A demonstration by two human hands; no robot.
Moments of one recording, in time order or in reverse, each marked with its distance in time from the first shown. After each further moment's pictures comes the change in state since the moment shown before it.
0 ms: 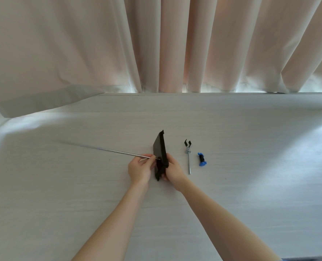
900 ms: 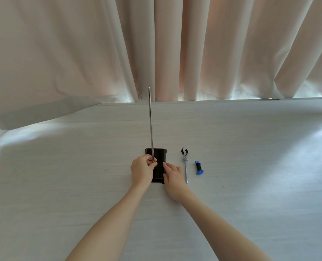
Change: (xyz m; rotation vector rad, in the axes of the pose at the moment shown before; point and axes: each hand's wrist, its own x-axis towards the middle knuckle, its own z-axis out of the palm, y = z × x) left_hand 0.024 0.004 0.018 0.844 -0.118 0.424; right_hand 0.008 0.021 -0.023 -0.889 0.071 -0.260
